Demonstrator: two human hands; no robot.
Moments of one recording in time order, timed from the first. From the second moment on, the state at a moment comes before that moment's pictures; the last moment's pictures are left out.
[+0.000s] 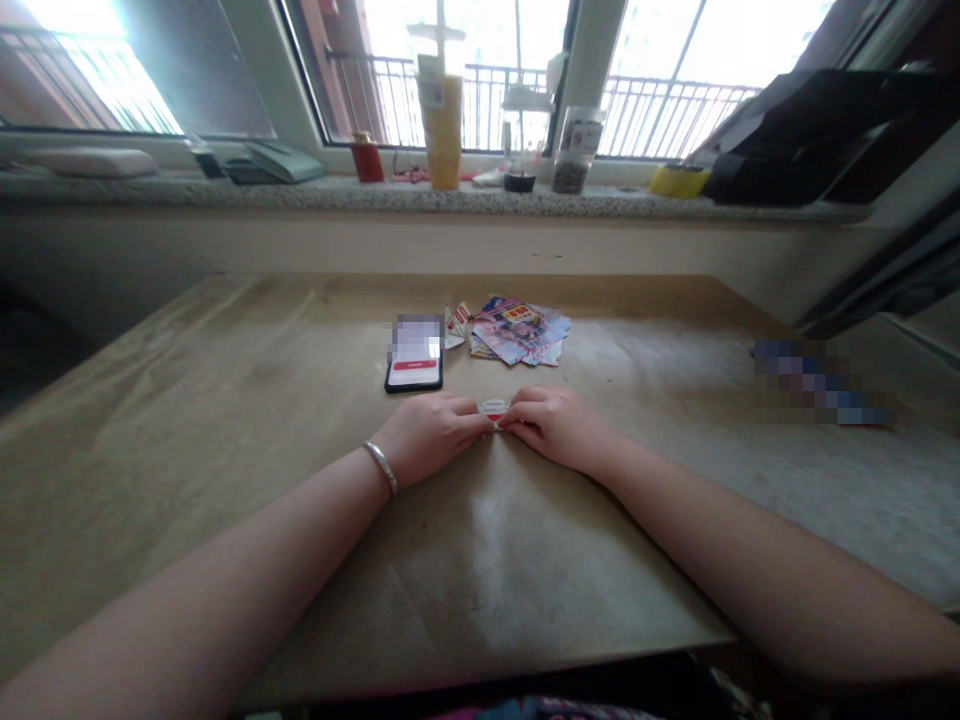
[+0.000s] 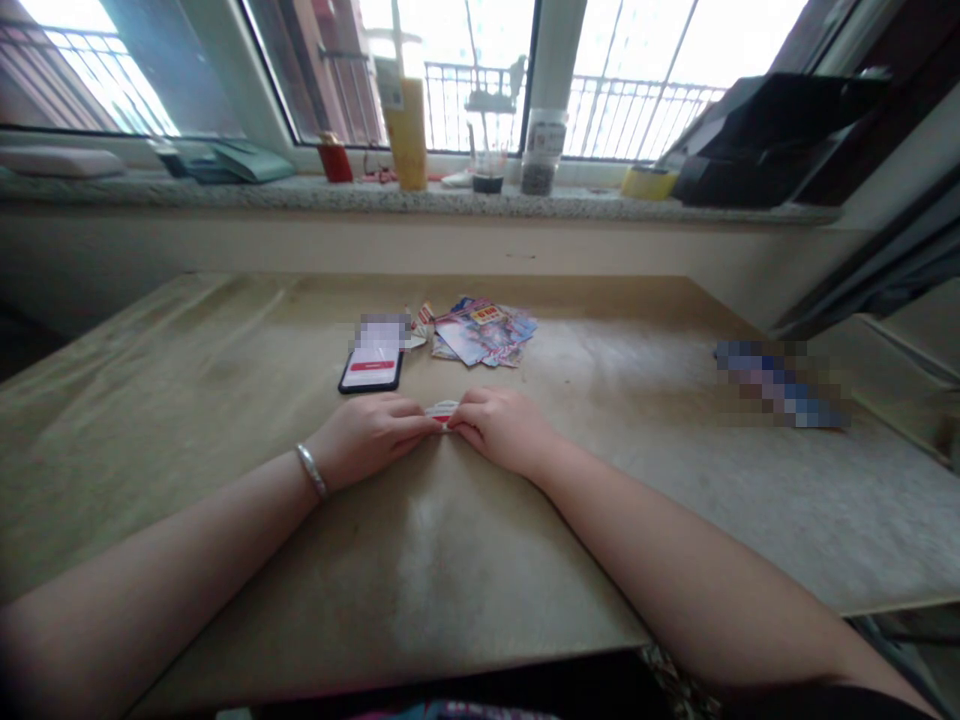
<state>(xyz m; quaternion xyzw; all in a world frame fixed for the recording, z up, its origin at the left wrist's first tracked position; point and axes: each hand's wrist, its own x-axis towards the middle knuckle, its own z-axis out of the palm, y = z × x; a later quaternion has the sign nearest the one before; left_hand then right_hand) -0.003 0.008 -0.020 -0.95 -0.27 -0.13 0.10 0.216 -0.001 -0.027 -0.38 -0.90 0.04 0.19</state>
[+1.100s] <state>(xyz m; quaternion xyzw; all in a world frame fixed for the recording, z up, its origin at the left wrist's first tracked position) 0.006 -0.001 -0.013 -0.94 -0.32 -0.10 0.10 0.214 -0.013 -0.019 -0.41 -0.90 -0.03 0.13</state>
